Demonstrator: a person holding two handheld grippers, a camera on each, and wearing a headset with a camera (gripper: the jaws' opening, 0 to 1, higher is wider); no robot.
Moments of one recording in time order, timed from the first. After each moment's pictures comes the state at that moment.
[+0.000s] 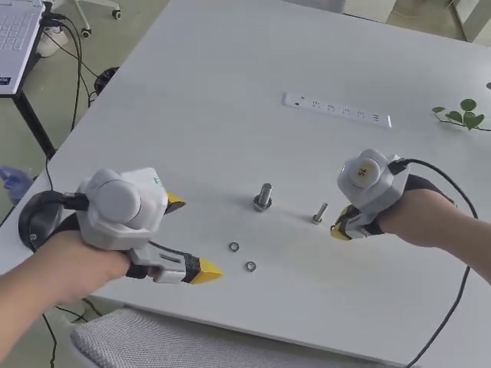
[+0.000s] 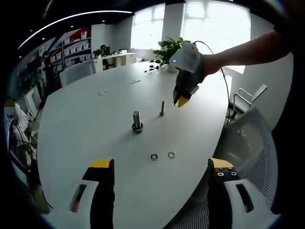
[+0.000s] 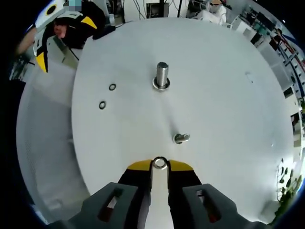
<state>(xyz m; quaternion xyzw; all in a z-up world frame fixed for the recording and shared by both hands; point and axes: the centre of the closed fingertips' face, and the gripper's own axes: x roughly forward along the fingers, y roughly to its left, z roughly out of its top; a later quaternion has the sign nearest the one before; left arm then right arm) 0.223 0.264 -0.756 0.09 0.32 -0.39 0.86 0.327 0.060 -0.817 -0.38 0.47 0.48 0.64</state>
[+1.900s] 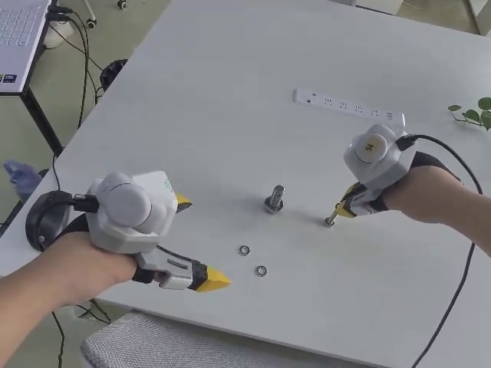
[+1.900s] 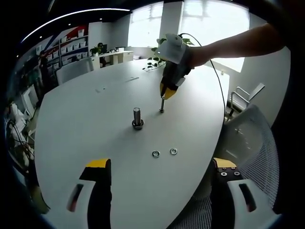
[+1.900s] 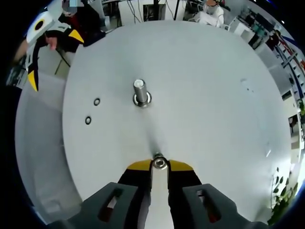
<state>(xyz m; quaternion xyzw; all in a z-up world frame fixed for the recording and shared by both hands) 0.228 0.269 -0.765 0.09 0.33 -0.40 0.85 0.367 0.082 -0.813 -0.38 0.46 0.48 0.64</state>
